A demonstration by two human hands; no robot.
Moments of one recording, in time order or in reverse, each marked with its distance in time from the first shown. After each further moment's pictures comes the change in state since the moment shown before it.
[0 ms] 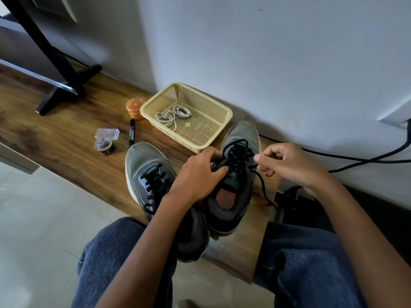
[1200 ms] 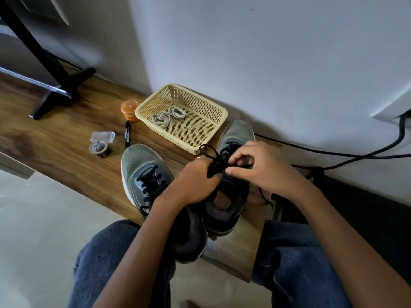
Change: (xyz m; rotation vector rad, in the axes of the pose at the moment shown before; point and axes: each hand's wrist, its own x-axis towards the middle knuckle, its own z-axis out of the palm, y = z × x) left_hand 0.000 0.003 0.000 0.078 -0.132 0.039; right_hand -0.001 -0.012 0.026 -0.234 0.029 -0.388
